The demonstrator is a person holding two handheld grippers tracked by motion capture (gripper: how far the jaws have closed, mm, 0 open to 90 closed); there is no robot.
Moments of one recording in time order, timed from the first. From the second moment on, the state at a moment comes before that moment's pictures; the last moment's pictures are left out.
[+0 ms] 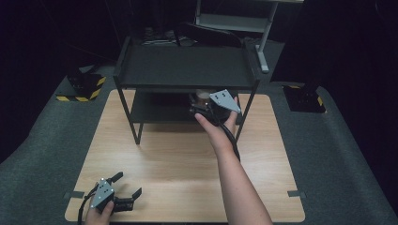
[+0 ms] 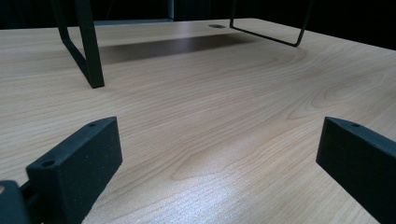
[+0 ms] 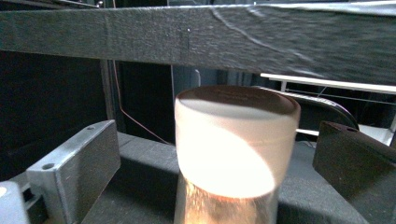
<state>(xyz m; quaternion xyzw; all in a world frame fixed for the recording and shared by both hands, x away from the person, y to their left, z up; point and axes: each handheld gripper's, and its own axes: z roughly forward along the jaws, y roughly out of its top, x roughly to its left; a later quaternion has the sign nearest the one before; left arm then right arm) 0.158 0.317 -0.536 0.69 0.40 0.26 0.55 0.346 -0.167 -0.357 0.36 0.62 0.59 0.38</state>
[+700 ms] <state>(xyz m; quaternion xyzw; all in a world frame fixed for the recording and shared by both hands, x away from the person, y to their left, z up) 0.159 0.316 -0.536 0.68 0.40 0.26 0.55 0.268 -0.235 -0.394 0.33 0.61 0.62 0.36</state>
